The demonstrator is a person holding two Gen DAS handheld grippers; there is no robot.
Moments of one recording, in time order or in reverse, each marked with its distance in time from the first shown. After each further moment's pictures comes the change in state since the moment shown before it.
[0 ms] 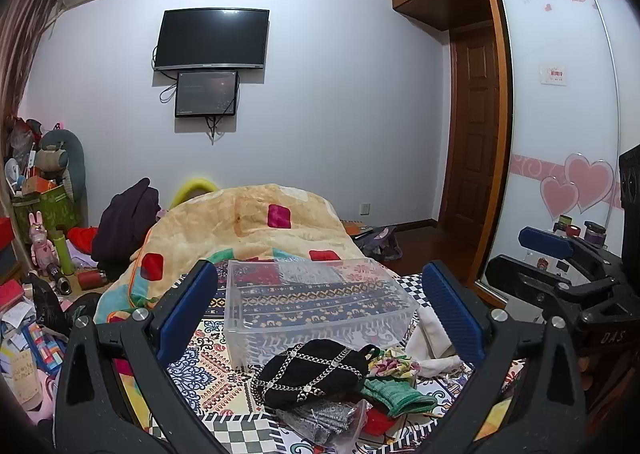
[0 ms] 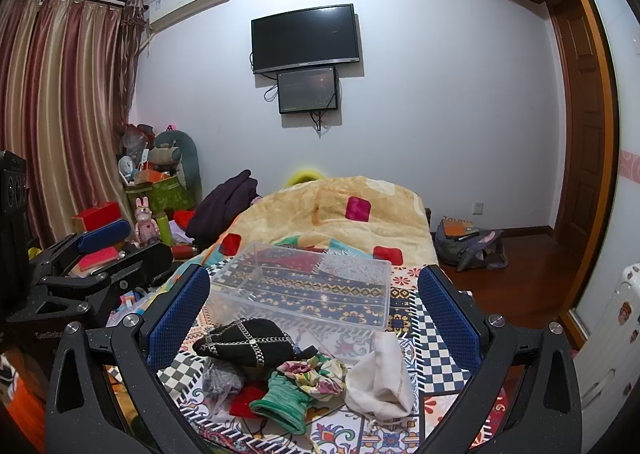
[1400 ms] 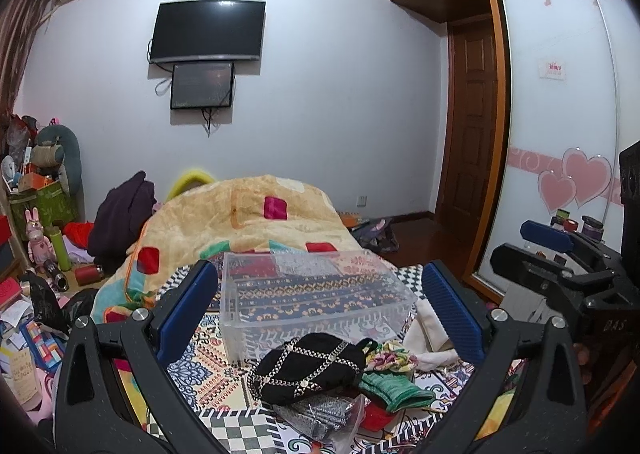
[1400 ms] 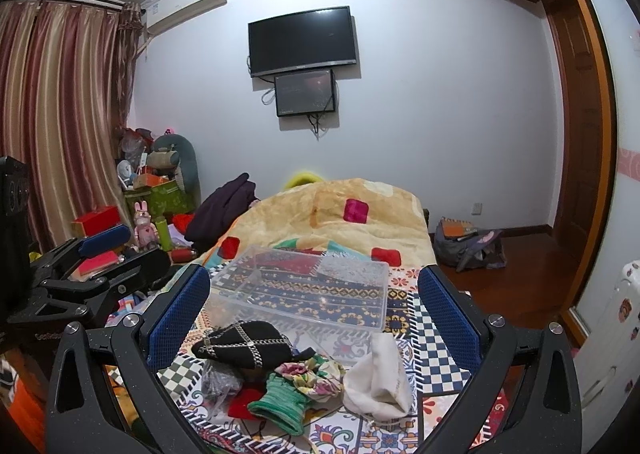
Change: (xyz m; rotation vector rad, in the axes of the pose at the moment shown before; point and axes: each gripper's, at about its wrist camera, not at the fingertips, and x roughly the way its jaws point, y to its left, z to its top) left arm 0.013 -0.006 0.000 0.009 0.050 -0.008; right arm 0.002 -0.009 -0.002 0.023 0.002 -0.010
